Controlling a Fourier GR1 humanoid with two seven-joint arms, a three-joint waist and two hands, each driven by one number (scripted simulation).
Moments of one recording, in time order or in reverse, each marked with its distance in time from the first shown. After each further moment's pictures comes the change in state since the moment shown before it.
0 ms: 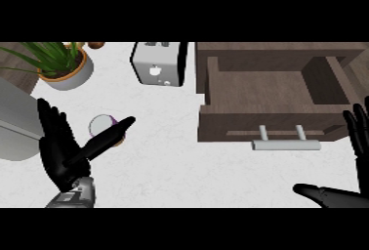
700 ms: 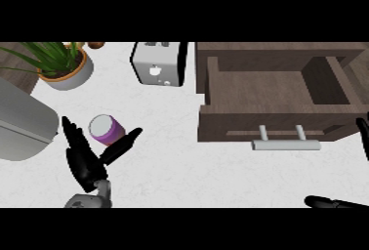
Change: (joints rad) left arm 0.030 0.001 -0.007 0.313 0.336 0.103 -0.411; right arm 0.054 0.003 -0.040 -0.062 -0.019 0.041 0.008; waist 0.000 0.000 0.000
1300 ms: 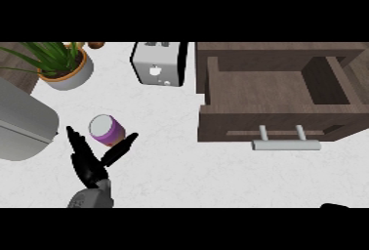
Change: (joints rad) left arm -0.055 0.005 0.103 0.309 0.321 -0.080 -0.363; right arm 0.004 -0.010 -0.064 -0.054 -0.044 0.032 0.051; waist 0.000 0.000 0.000
